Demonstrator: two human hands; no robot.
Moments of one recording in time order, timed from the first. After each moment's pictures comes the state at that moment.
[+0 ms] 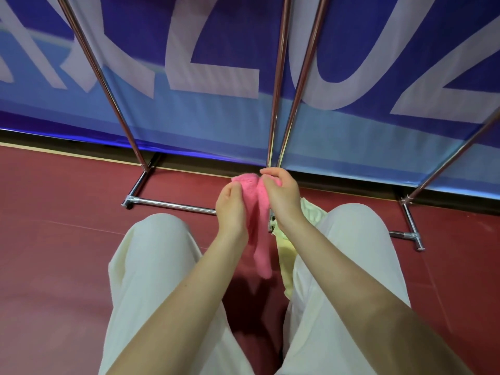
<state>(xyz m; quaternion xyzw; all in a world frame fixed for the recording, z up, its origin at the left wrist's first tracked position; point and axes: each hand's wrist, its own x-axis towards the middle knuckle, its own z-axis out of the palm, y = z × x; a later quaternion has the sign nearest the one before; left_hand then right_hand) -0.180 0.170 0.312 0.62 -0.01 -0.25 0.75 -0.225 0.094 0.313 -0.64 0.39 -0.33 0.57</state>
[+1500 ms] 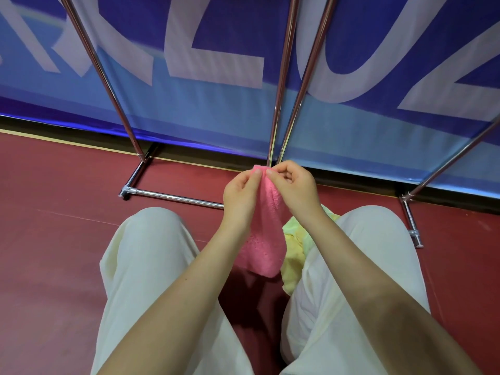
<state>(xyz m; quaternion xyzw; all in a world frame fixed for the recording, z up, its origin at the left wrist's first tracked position) -0.176 0.171 0.325 0.65 -0.15 -0.28 0.69 -0.242 0.081 0.324 -0.73 0.31 -0.31 0.53</state>
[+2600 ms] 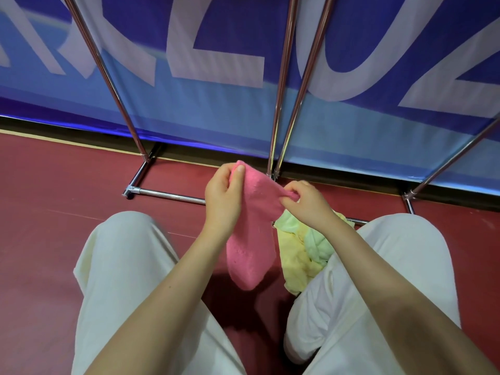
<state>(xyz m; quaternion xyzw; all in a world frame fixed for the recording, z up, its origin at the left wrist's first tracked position) -0.164 0.199 0.325 0.71 -0.27 -0.11 0.64 -0.275 0.054 0.286 -0.88 0.34 -0.10 0.33</state>
